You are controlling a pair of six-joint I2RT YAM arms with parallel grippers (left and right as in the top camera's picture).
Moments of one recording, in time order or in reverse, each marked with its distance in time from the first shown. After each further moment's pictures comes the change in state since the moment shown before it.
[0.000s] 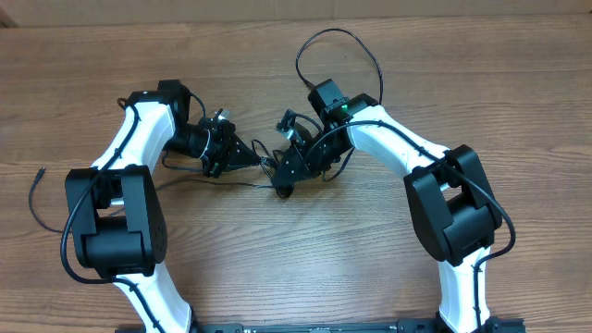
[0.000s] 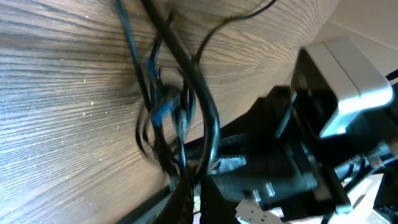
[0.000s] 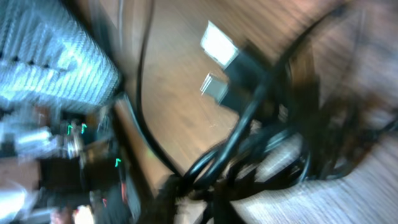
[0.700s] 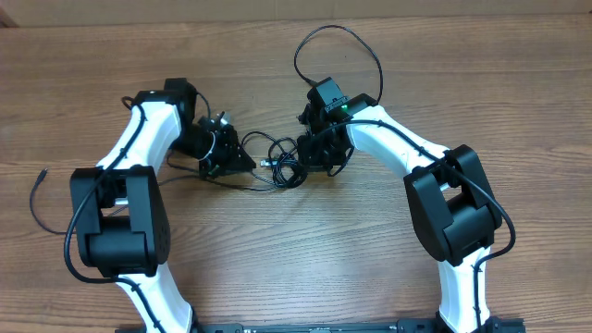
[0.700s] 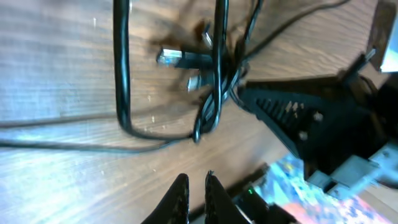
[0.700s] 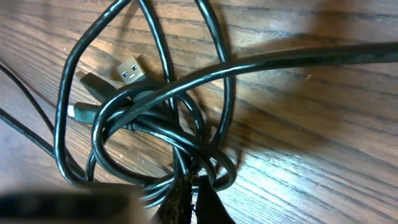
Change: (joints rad) left arm -0.036 0.000 0.001 0.055 -0.219 -0.002; right arm 0.000 0.000 0.000 0.029 0.447 0.300
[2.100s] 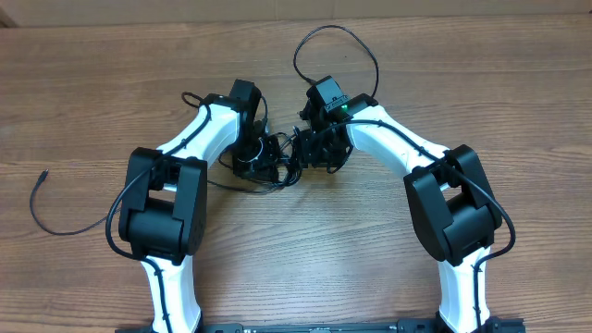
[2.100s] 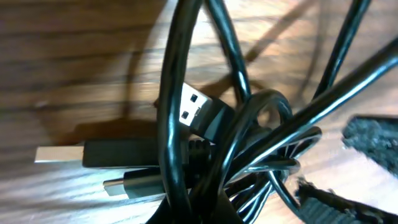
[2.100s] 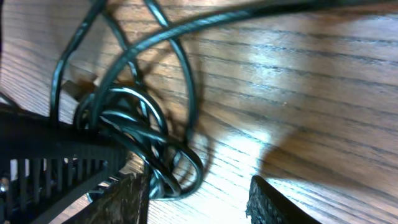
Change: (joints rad) left arm -0.247 0.120 0.027 0.169 -0.326 -0.078; right arm 0.000 0.000 0.000 0.042 0.047 0.015
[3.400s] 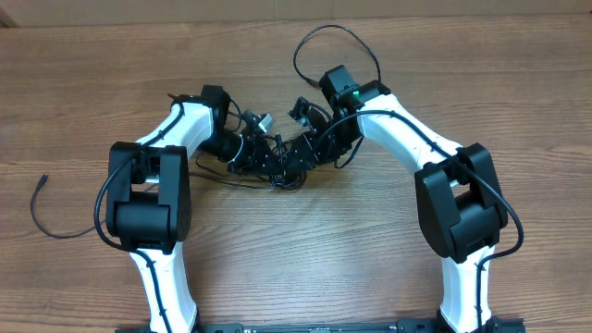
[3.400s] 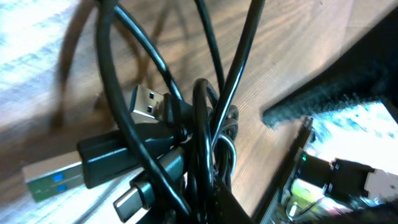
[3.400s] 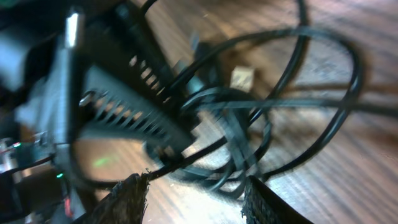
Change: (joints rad) left arm 0.142 0.043 -0.006 -0.079 0.460 0.557; right arm -0.051 -0.003 0.072 -0.147 -0.314 -0.417
